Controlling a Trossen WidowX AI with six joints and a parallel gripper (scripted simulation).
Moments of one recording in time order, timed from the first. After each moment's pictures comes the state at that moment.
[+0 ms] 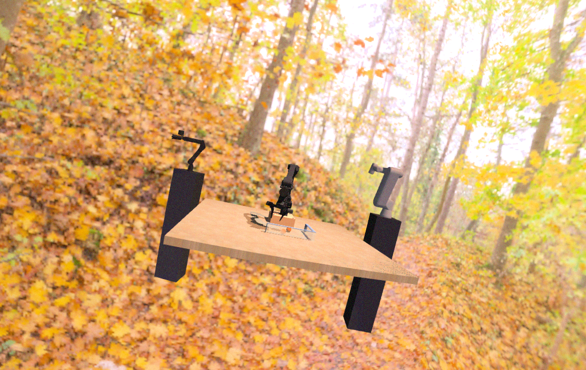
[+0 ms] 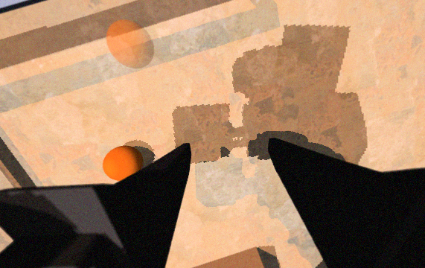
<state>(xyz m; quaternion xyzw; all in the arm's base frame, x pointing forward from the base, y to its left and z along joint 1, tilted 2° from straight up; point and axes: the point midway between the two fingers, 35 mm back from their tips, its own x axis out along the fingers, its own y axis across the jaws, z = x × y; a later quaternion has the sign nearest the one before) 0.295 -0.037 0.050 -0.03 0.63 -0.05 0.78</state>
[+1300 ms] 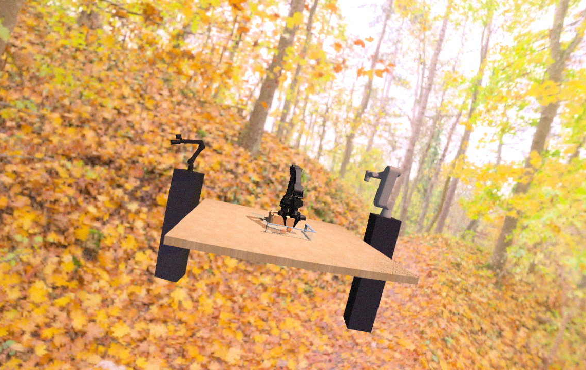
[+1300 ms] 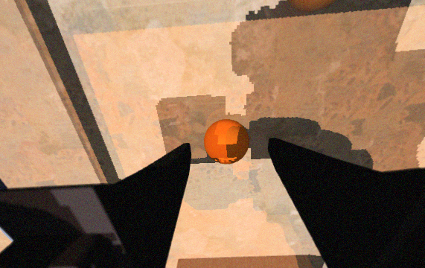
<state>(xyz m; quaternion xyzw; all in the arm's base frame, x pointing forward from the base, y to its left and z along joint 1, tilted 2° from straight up) 0.283 0.061 0.013 -0.07 0.68 0.07 0.73</state>
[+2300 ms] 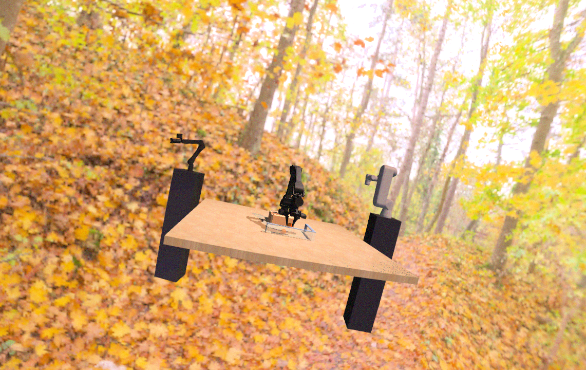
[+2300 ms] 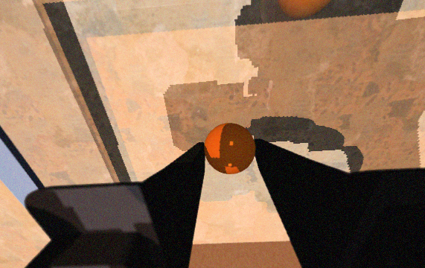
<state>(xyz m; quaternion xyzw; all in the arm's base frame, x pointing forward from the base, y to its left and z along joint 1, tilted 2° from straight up) 0.284 0.062 0.027 -0.07 0.69 0.06 0.72</state>
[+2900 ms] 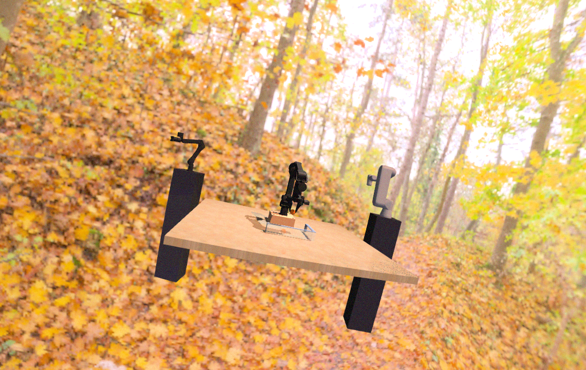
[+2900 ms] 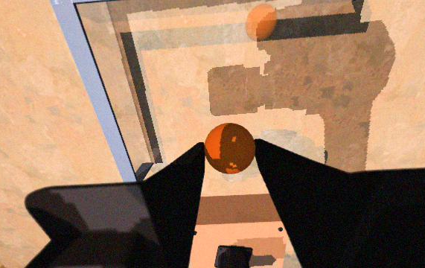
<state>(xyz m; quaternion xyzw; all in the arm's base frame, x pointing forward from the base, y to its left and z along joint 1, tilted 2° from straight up) 0.276 0.061 0.121 -0.07 0.68 0.06 0.72</state>
